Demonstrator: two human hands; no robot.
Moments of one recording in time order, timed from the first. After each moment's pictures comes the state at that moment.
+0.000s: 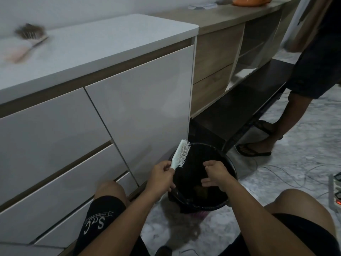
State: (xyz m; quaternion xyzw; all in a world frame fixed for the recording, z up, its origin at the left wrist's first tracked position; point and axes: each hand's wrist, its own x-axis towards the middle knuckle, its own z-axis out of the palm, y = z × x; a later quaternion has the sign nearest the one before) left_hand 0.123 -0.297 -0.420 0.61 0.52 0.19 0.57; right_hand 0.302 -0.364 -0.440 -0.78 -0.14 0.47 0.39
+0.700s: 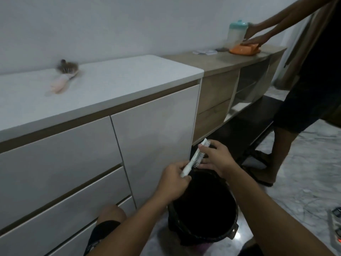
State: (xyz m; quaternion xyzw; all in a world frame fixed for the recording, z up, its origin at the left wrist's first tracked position) left_hand 0.130 -0.290 -0.329 0.75 0.39 0.27 0.46; right_hand 0.290 -0.319 -0.295 -0.65 -0.22 0.43 0.58
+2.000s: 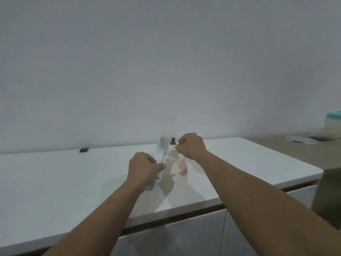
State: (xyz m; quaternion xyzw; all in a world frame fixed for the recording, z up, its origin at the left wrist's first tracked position) left_hand -0.152 -0.105 -0.105 0.57 0.62 0.48 0.26; right_hand 0.007 -0.027 -0.081 -0.65 -0.64 0.14 0.39
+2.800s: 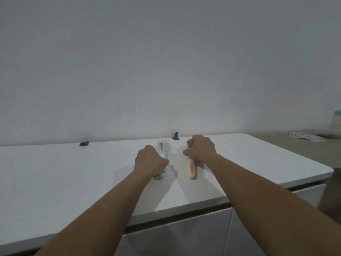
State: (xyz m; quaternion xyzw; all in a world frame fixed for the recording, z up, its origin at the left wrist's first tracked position) left_hand -0.149 -0.063 -0.116 0.60 0.66 0.38 0.23; right_hand 0.018 -0.016 -0.102 -0.71 -0.63 0.08 0.30
